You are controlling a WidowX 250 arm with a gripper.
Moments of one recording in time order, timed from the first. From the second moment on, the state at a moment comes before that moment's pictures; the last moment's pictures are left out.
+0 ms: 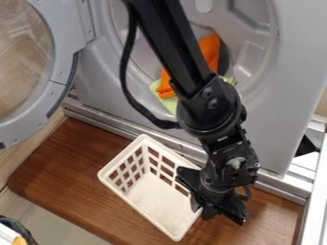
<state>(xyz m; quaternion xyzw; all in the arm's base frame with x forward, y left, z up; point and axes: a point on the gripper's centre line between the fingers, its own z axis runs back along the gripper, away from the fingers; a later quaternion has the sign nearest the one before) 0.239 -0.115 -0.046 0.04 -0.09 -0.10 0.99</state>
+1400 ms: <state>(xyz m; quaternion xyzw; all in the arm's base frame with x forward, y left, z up) 0.267 -0.179 0.016 0.02 -0.16 -0.11 0.98</state>
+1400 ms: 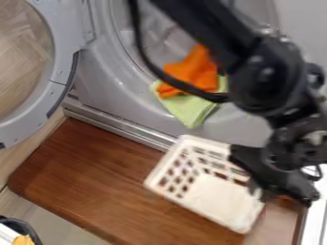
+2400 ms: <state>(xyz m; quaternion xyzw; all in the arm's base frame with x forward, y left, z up) 0.281 -0.223 -0.024 0.01 -0.14 -0.14 0.98</state>
